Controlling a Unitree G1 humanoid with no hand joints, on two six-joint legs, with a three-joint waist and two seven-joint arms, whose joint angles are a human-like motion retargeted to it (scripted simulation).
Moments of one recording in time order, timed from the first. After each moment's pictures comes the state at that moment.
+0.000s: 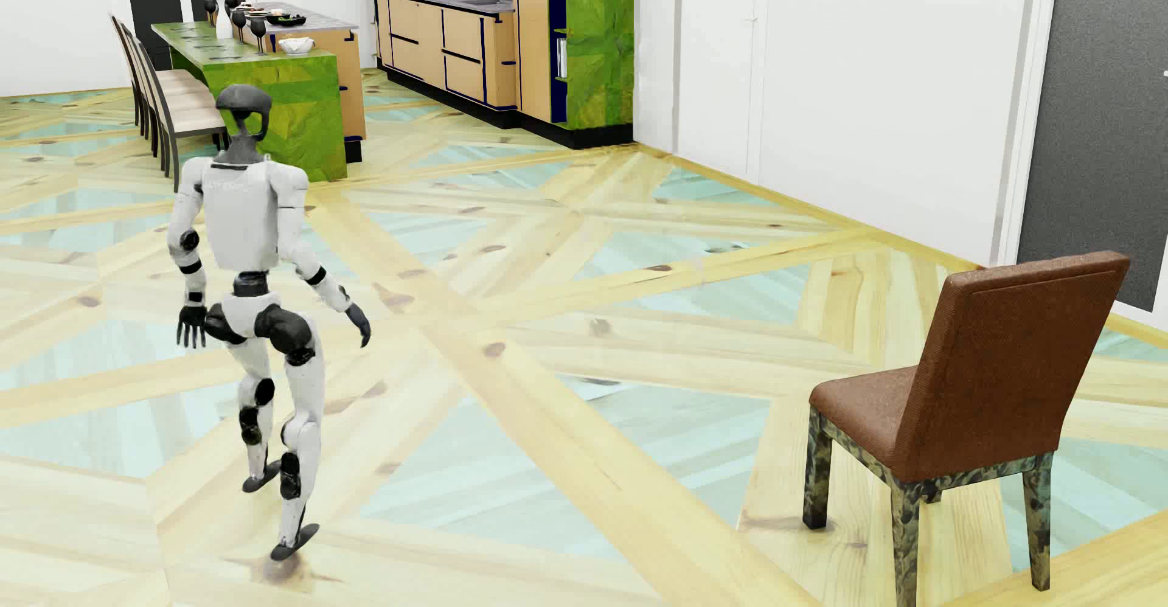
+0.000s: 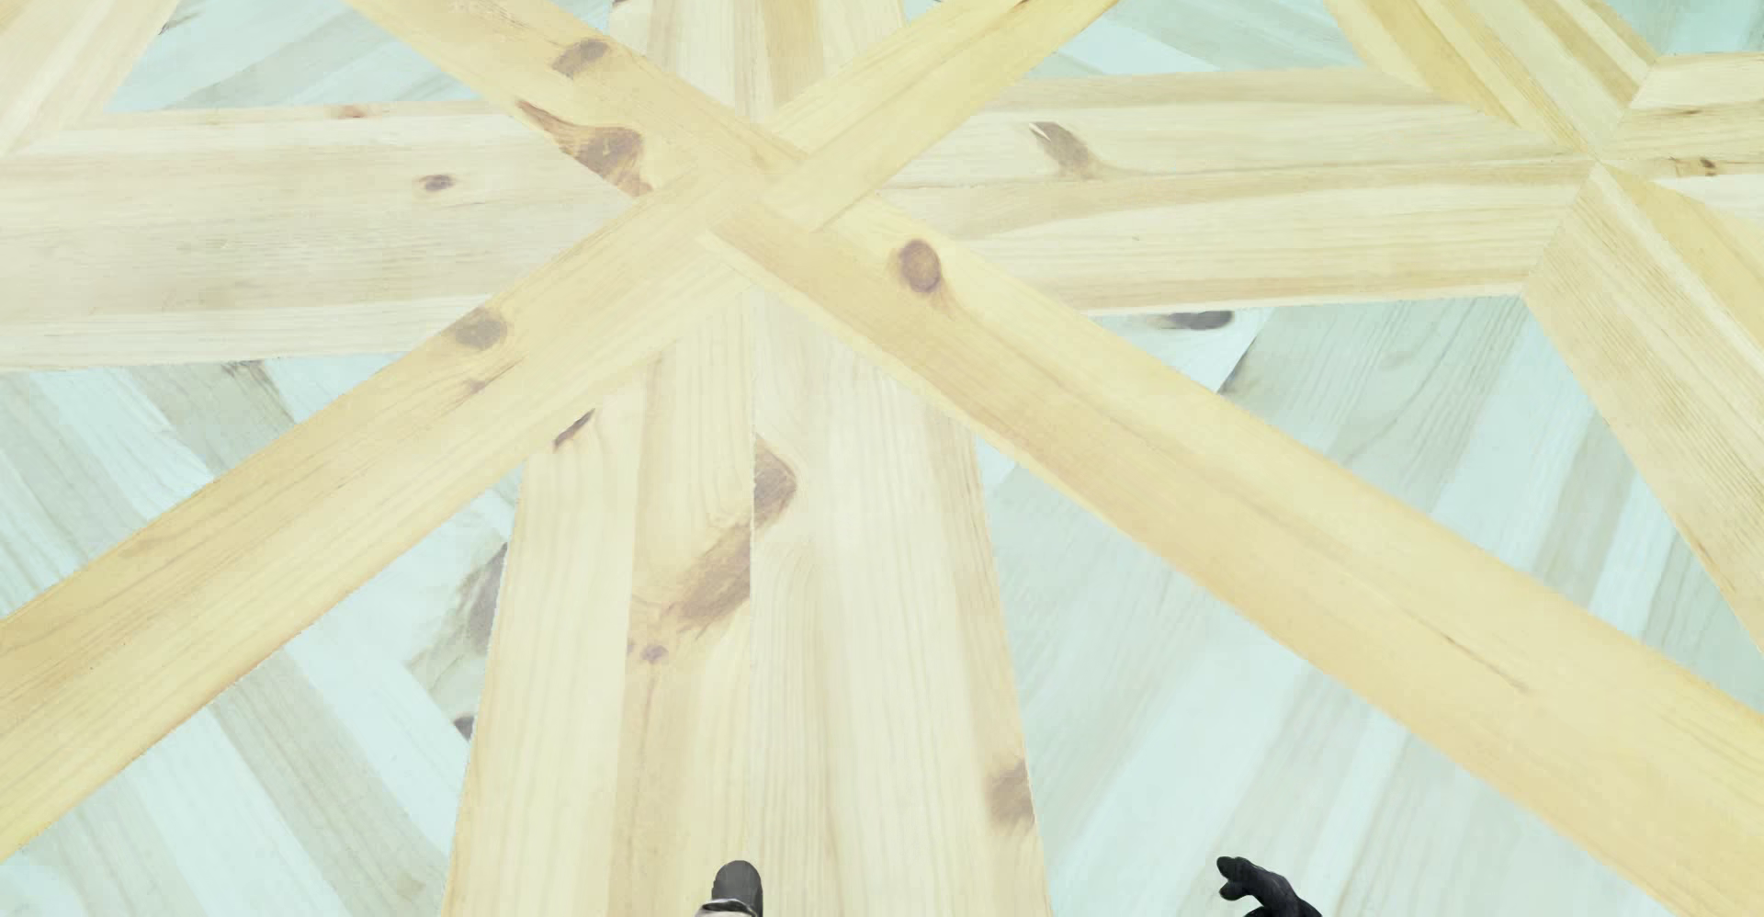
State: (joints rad) body -0.58 -0.12 -0.01 0.14 0.01 0.02 -0.03 -0.04 0.01 0.47 0.42 0.30 0.15 -0.11 -0.50 0.23 -0.08 -0.11 0.01 -0.21 -0.16 0.76 0.66 0.65 -0.71 0.38 0.16 -0.06 -0.07
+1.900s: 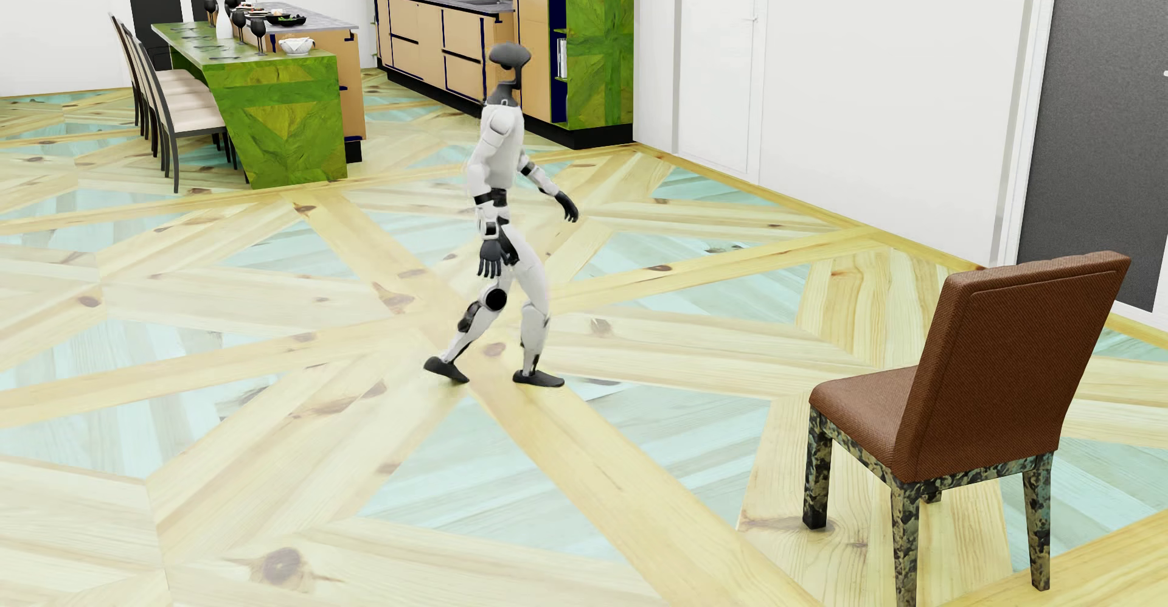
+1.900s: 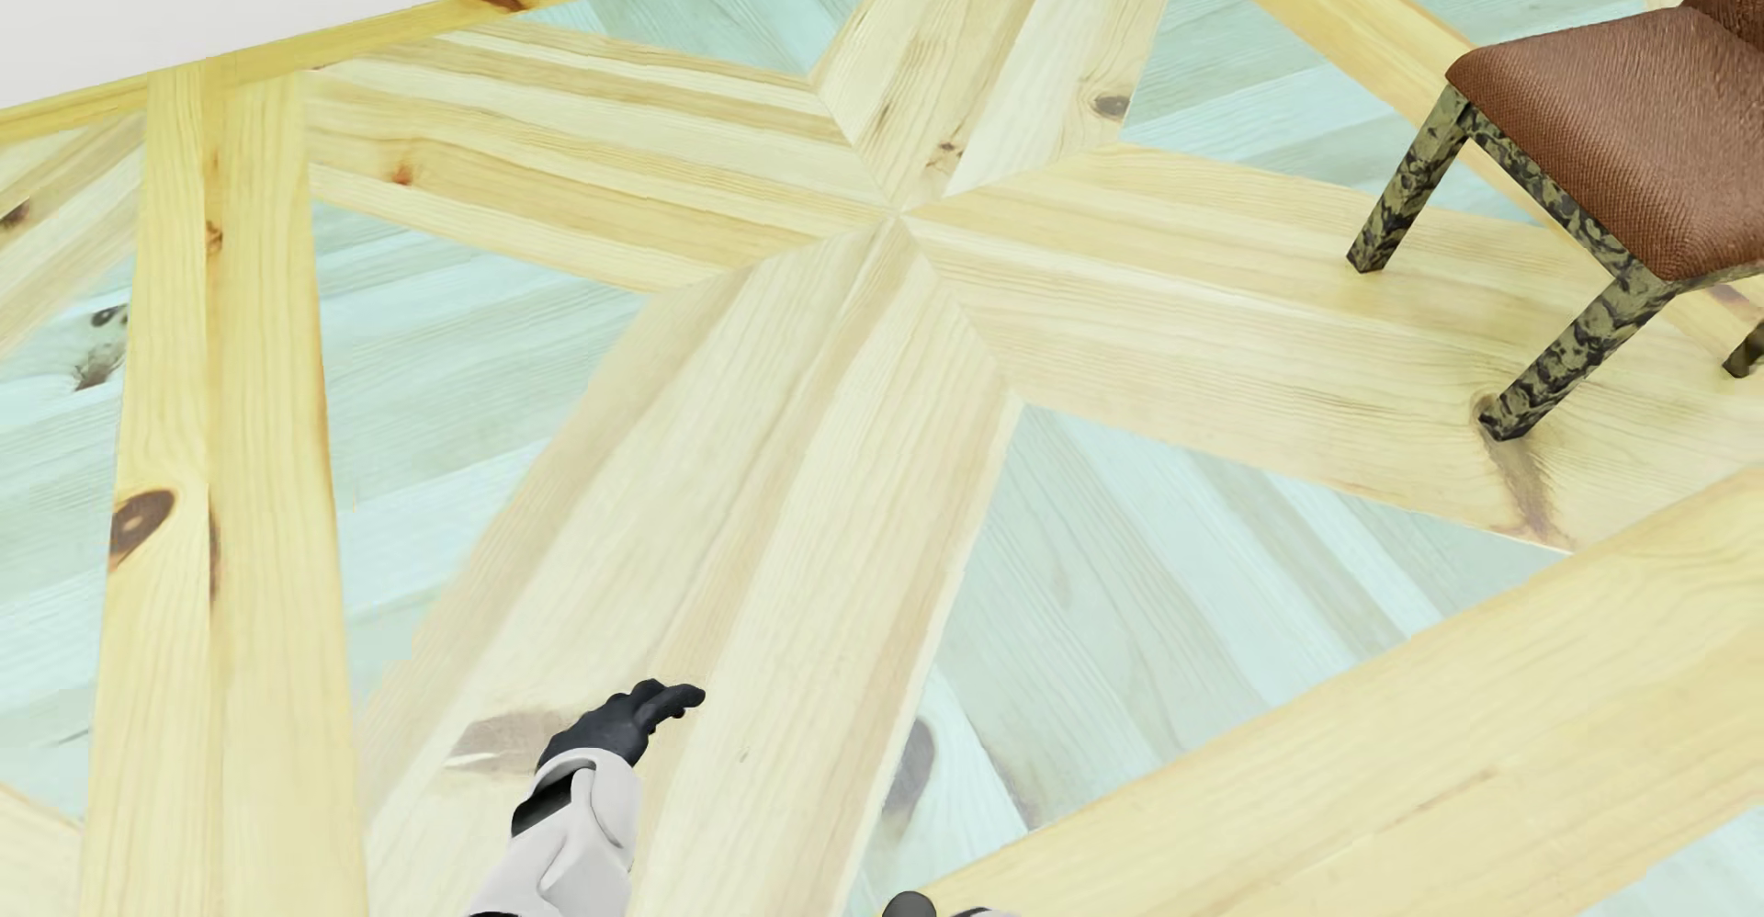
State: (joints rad) body -0.13 -0.50 -0.16 0.01 -0.08 -0.03 0.34 -0.48 0.00 0.80 0.51 -0.16 0.42 -0.22 -0.30 0.23 0.04 -0.15 -0.25 -0.31 -0.27 0.65 0.70 0.66 -0.65 0.35 0.27 0.06 -0.03
